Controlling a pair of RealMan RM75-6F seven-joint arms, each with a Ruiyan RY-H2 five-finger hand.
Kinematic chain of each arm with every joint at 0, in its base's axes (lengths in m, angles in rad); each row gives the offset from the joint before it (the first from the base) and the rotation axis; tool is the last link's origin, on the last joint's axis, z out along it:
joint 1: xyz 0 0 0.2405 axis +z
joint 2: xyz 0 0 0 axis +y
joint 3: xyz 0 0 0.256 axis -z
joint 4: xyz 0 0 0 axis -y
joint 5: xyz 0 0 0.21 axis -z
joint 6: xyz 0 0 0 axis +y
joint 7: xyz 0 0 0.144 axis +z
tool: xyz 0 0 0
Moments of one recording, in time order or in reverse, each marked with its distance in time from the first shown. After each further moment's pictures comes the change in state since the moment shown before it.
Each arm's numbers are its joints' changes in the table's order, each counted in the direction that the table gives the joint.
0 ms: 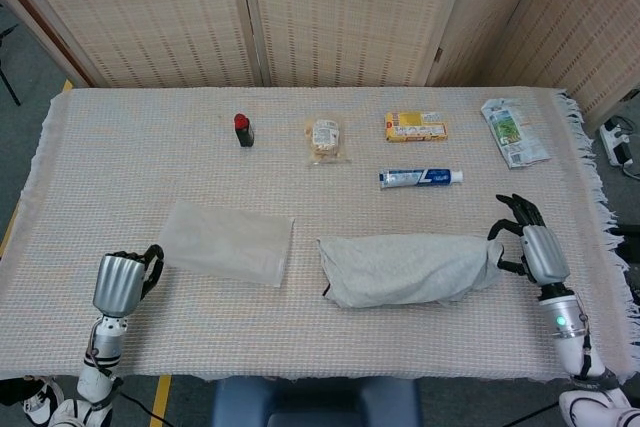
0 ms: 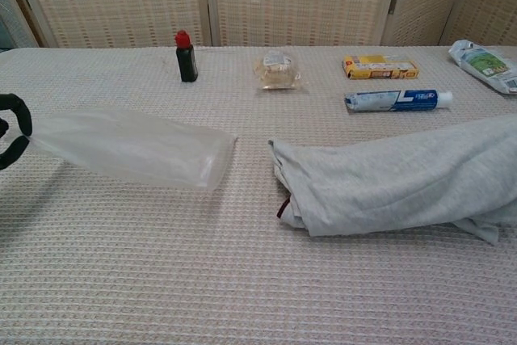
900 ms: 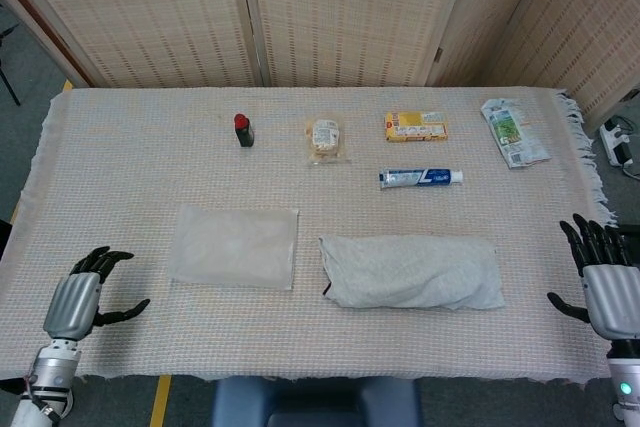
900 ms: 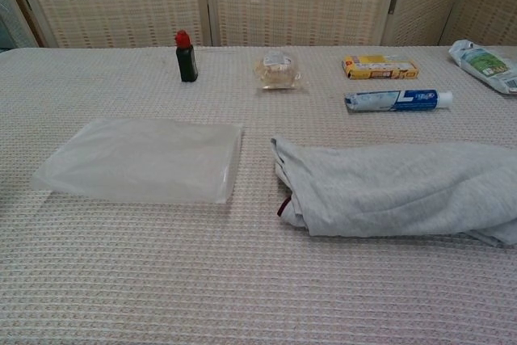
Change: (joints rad) left arm 0.128 0.755 -0.047 1.268 0.206 -0.294 0.247; right arm -0.224 0.398 0.073 0.625 -0.033 0.255 -0.741
